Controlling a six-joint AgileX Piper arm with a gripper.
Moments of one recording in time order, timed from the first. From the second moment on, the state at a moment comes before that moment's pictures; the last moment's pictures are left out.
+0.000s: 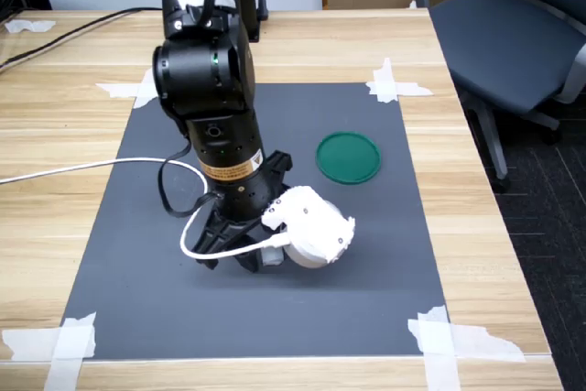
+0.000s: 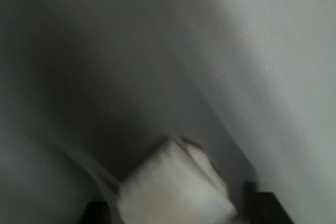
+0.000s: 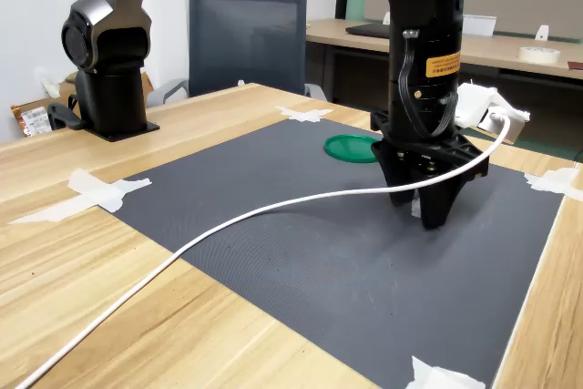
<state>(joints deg) 7.3 118.8 -88.8 6.5 51.0 -56.8</state>
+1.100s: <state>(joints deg) 7.3 105.7 -86.4 13.6 60.1 -57.0</state>
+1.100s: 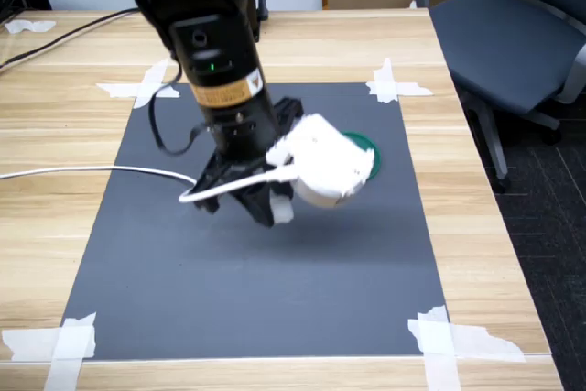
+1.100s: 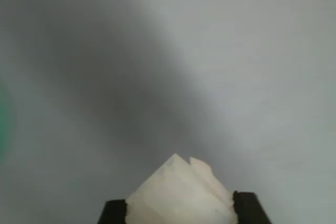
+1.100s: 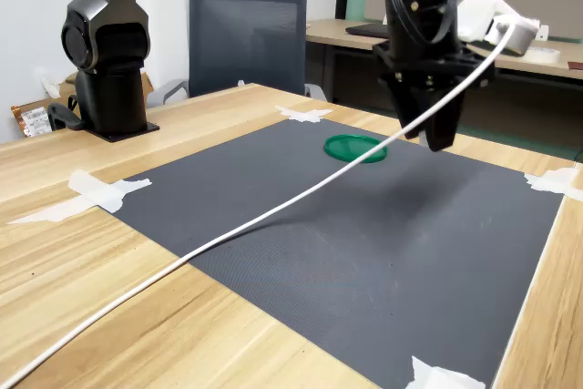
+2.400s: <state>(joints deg) 27.3 95.7 -64.0 8.4 49.5 -54.4</state>
